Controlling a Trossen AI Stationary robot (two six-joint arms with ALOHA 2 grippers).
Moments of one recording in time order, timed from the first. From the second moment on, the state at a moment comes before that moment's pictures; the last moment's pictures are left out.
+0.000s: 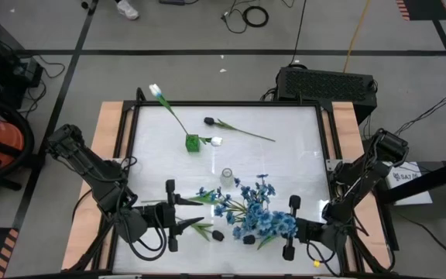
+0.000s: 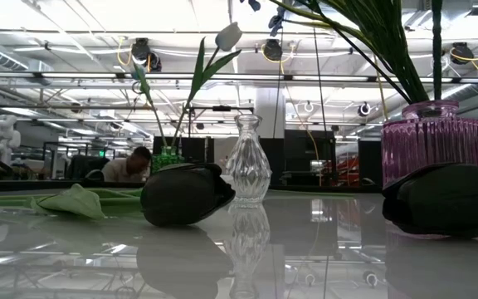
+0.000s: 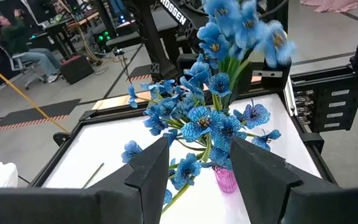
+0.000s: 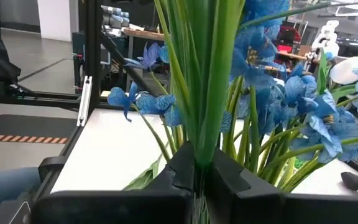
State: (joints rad) left arm -0.75 1.43 1.26 -0.20 -0.84 -0.05; right arm 0.94 1.52 0.71 0.69 1.12 0.04
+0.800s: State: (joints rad) left arm -0.75 1.43 1.26 -0.20 -0.84 -0.05; right arm 0.96 1.47 0.71 0.34 0.99 0.44
